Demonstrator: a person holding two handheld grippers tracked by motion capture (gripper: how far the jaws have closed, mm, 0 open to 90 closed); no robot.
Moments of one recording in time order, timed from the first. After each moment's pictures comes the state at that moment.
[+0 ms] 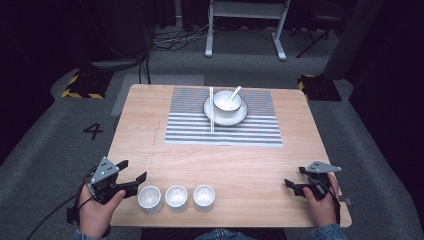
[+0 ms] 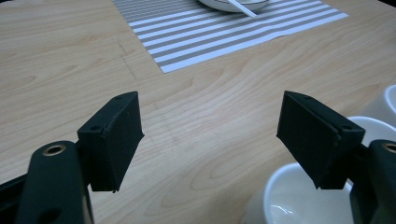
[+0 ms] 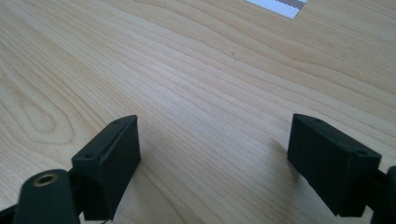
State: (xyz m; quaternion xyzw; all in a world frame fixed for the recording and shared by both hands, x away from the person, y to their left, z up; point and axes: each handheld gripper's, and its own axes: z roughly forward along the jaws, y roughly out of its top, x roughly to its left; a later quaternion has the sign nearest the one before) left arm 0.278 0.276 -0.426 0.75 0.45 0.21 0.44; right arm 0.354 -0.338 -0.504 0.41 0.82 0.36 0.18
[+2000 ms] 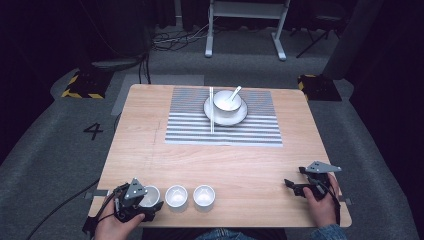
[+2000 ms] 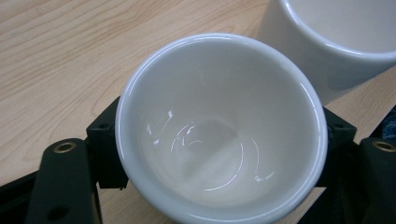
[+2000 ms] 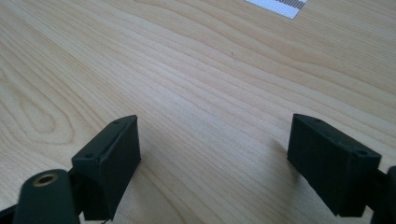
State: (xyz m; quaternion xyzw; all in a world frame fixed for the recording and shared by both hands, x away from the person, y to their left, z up) left arm 0.261 0.232 -0.471 0.84 0.41 0.12 0.32; right arm 0.354 -0.338 -0.504 0.41 0.82 0.36 0.18
